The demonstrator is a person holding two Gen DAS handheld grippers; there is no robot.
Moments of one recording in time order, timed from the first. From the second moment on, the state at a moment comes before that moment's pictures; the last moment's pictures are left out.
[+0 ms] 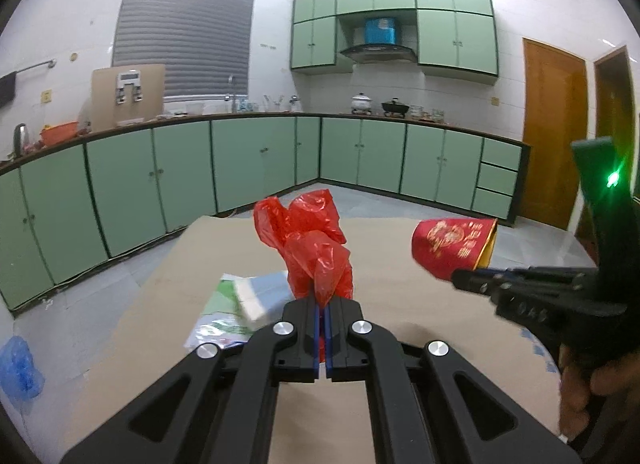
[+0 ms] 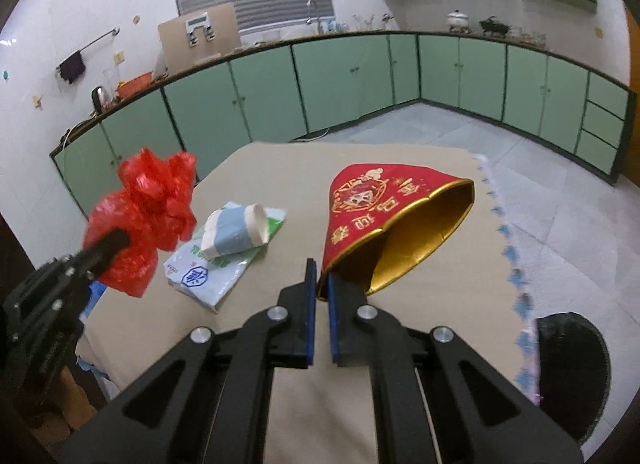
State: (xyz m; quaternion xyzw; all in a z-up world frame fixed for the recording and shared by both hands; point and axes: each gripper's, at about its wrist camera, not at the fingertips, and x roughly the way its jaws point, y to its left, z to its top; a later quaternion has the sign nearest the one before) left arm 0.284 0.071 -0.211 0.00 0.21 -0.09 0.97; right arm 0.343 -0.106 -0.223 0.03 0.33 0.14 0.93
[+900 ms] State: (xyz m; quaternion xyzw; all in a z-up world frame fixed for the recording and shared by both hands) left arm 0.270 -0.126 -0.200 0.05 0.22 -0.26 0.94; right arm 0.247 -0.324 -0.210 0.06 0.32 -0.03 0.95
